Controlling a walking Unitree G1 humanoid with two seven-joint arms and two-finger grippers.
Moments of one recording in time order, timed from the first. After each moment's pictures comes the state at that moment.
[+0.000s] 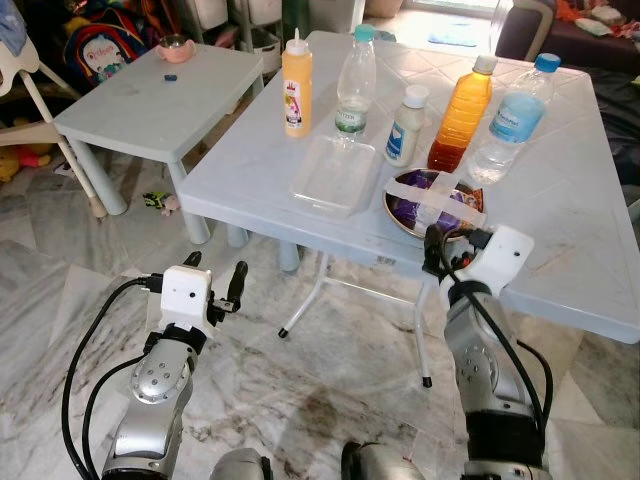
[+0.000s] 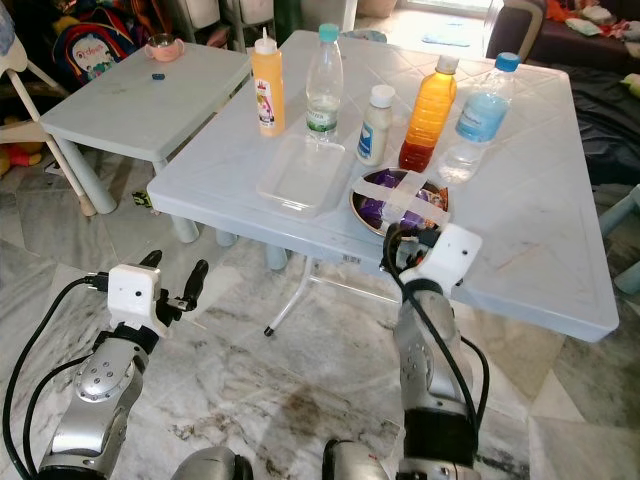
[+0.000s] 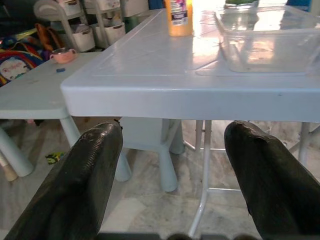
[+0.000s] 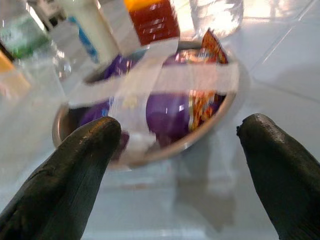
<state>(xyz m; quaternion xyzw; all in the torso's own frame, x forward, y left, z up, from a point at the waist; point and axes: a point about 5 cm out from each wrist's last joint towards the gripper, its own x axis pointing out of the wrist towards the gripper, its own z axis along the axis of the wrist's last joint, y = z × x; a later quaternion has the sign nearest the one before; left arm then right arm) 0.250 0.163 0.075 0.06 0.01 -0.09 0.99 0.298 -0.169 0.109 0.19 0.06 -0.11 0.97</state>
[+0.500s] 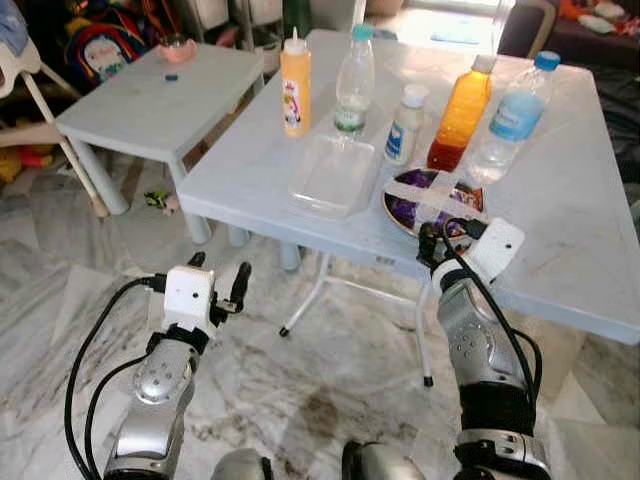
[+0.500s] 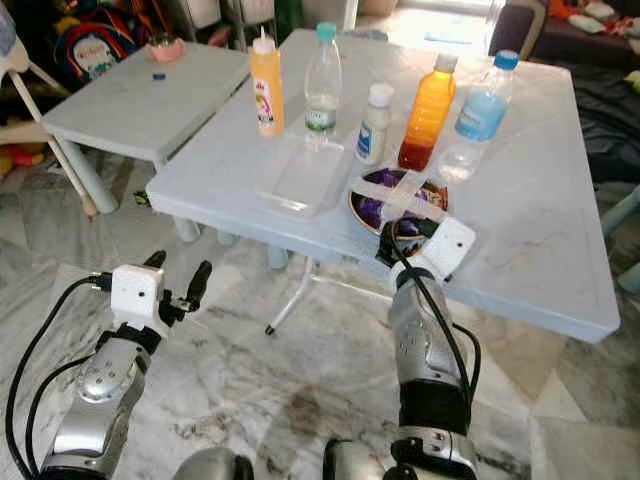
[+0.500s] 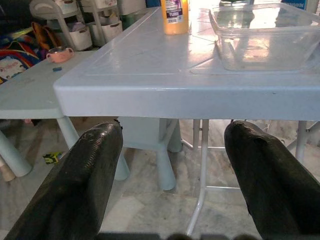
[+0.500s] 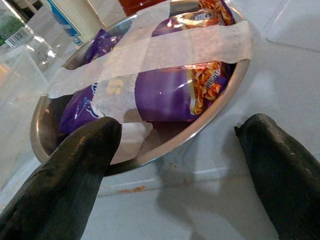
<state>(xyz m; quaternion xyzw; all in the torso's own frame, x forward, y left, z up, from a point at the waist) 0.250 0.161 0.075 0.06 0.01 -0.10 0.99 0.315 -0.165 0.099 0.24 0.11 -0.12 0.96</state>
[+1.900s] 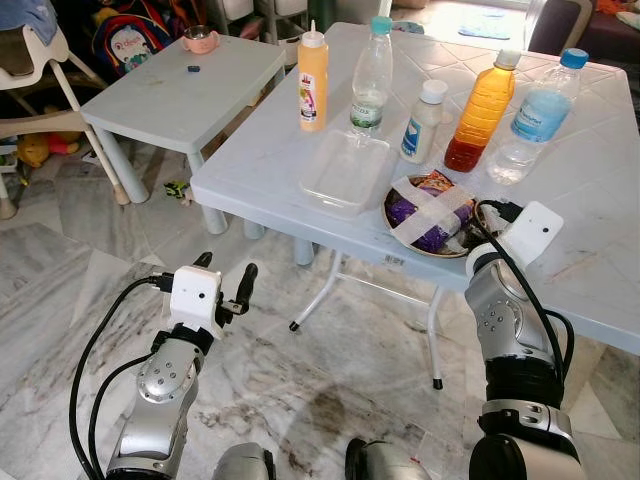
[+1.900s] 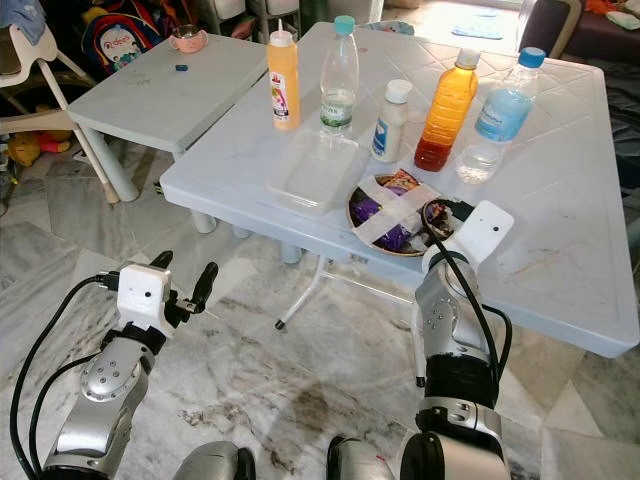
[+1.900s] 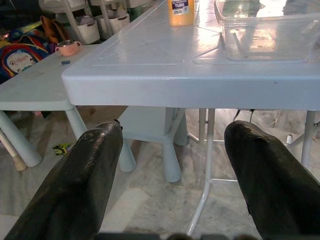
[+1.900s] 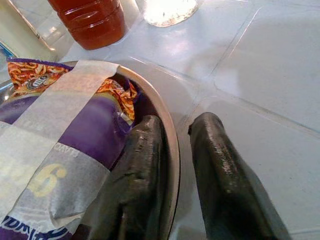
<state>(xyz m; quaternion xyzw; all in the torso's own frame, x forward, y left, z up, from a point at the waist) 0.250 0.156 0.076 0.06 0.01 -0.11 0.99 0.327 -0.208 0.113 0.19 0.12 -0.21 0.95</state>
